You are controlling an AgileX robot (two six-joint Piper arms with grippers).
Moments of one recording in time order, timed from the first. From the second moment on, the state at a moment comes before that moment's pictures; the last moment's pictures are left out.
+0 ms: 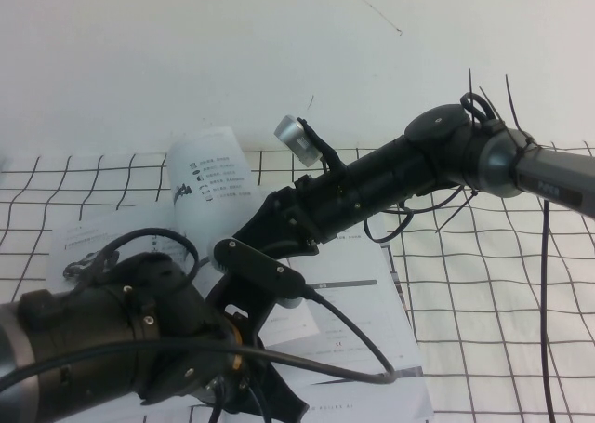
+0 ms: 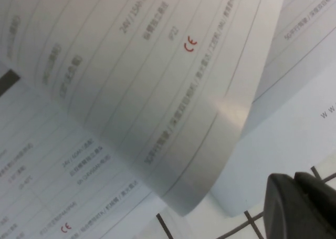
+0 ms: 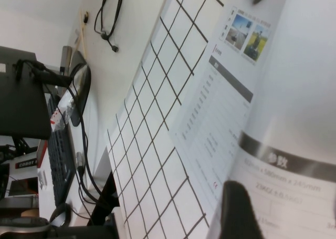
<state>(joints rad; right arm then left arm) 0.43 2.38 -1.82 1.29 1.22 -0.74 -0.82 1.47 -0.84 0.23 0.66 -0.45</state>
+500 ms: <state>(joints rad) 0.43 2.38 -1.82 1.29 1.24 -0.74 -0.82 1.51 -0.84 0.41 0.66 -0.62</state>
